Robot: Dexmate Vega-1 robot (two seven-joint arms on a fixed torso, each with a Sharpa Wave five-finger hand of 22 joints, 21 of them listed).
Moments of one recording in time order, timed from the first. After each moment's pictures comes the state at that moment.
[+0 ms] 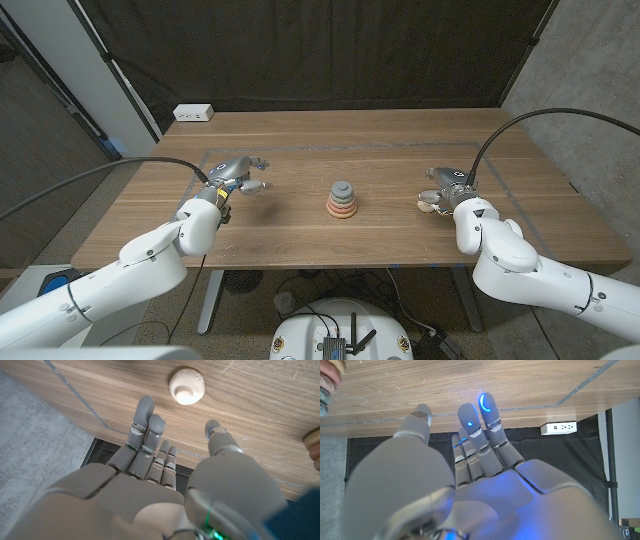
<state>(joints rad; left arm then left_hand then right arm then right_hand) 1.24 1.05 0.36 -2.26 0.29 0.61 0.33 0.90 -0.02 0.34 -0.16 0.32 0.53 -0.01 0.22 0.23 0.59 -0.13 0.22 0.45 1.06 -0.18 1.38 0.51 0.73 -0.07 1.50 0.19 -0.91 -1.06 -0.84 -2.37 -0.58 -1.19 0.03 0.84 -0.07 0.42 -0.16 0.35 0.36 -0.04 0.20 0.32 0.37 -0.09 0.18 0.61 0.92 -0.13 1.23 1.12 0.79 -0.09 1.49 0.18</state>
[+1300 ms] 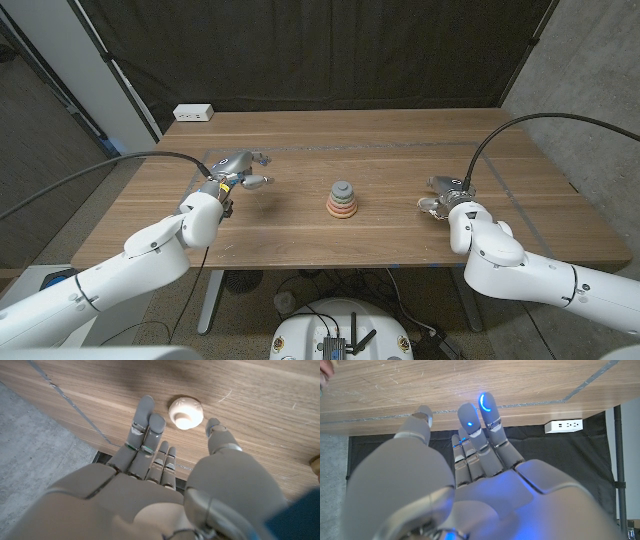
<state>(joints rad) 1.19 1.04 0.38 -2.22 0.29 0.58 0.31 0.90 -0.02 0.35 -0.16 0.32 0.54 -0.01 0.21 0.23 0.60 -0.13 0.22 0.45 1.06 -0.18 1.38 0.51 0.74 -0.08 1.50 0.19 -0.81 -1.04 -0.96 -2.33 -0.49 -1.28 0.00 0.85 -0.05 0.39 -0.16 0.31 0.34 -0.04 0.21 0.31 0.36 -0.08 0.20 0.57 0.91 -0.13 1.23 1.08 0.78 -0.08 1.49 0.18</state>
